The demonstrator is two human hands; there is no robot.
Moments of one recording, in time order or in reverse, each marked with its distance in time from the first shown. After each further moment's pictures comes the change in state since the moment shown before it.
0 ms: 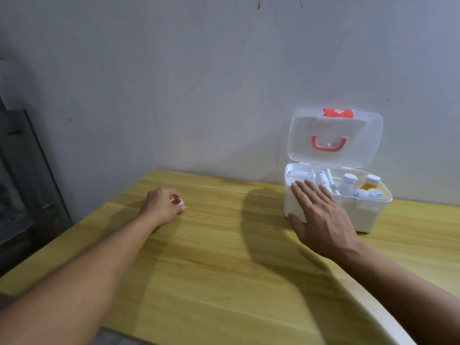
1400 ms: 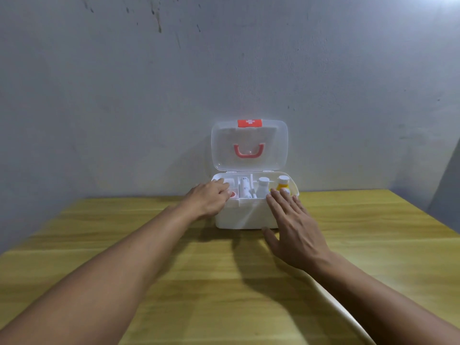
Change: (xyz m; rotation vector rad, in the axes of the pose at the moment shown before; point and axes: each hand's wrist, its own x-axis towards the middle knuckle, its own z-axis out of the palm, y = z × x) left_hand -0.022 0.237 0.066 0.045 -0.398 0.504; right_hand -0.058 0.069 -0.028 -0.014 -0.029 0.211
